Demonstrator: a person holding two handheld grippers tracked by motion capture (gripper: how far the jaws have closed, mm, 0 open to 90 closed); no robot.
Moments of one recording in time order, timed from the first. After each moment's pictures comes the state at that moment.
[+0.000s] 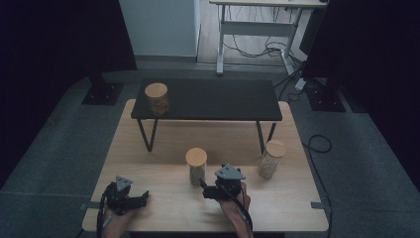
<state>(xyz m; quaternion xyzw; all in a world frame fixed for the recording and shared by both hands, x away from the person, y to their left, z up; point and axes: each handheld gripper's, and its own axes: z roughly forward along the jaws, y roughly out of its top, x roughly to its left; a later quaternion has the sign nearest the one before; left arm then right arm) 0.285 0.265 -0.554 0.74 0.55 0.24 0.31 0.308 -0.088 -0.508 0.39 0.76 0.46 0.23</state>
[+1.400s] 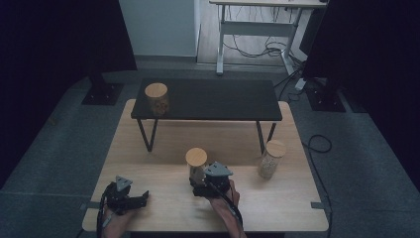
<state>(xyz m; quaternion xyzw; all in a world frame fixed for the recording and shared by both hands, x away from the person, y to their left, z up) 0.285 0.265 -0.554 0.74 0.55 0.24 0.31 0.321 -0.058 -0.516 0.38 0.78 0.46 0.20</state>
